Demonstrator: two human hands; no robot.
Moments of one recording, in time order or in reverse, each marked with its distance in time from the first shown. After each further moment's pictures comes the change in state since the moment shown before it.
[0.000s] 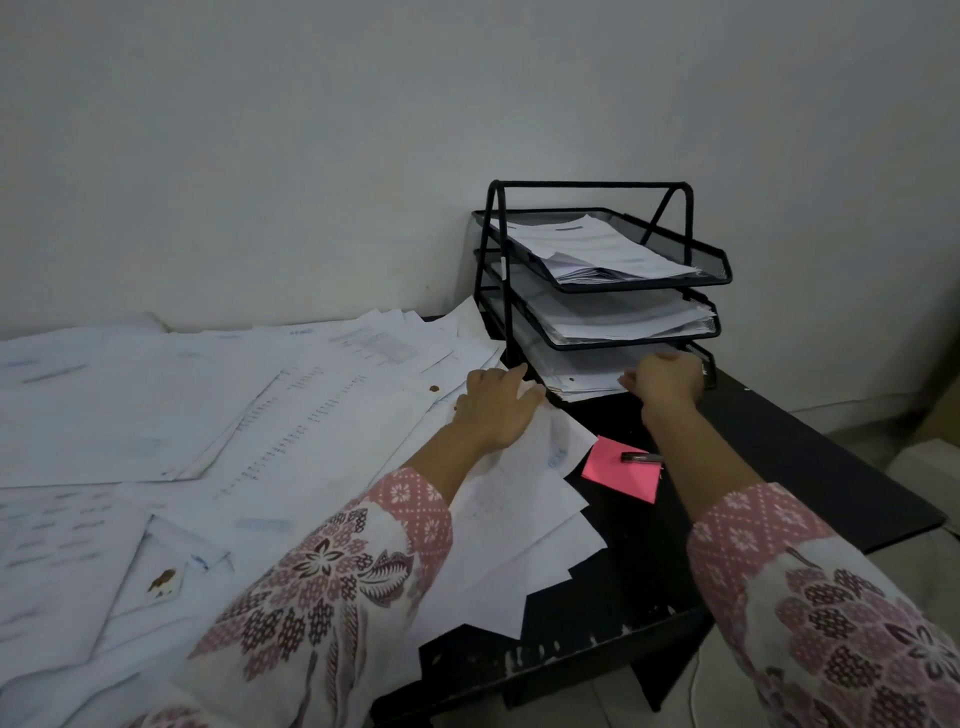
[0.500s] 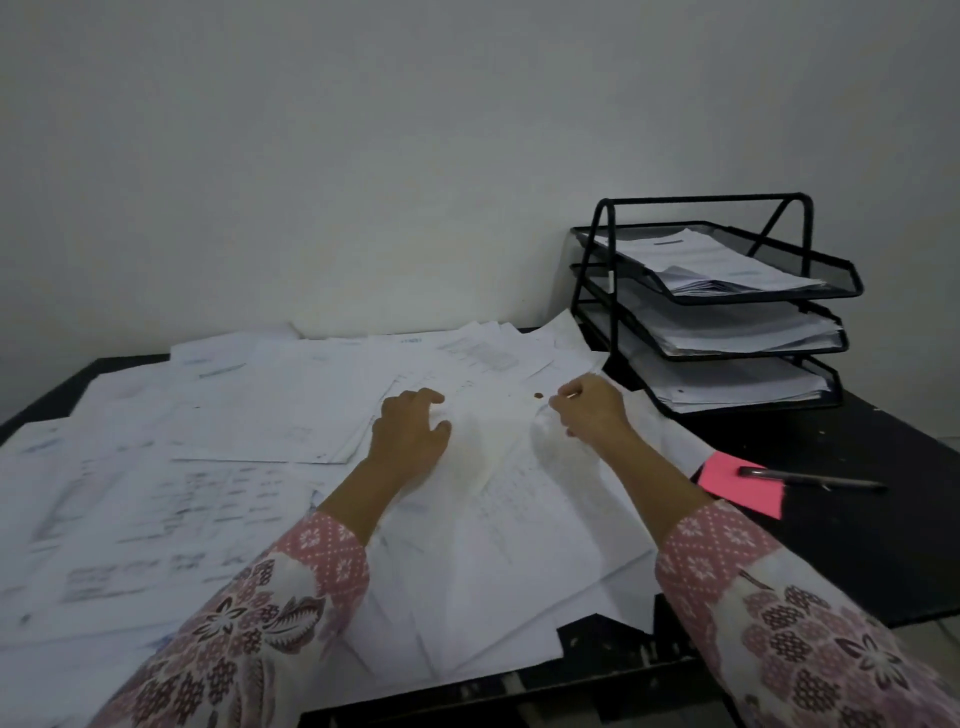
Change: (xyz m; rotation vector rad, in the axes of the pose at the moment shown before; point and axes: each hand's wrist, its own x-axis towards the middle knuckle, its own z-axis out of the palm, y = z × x) left_hand -0.085 -0.154 -0.103 0.129 0.317 -0.207; right_hand -0.100 0.056 0.114 -0.659 -0.545 -0.304
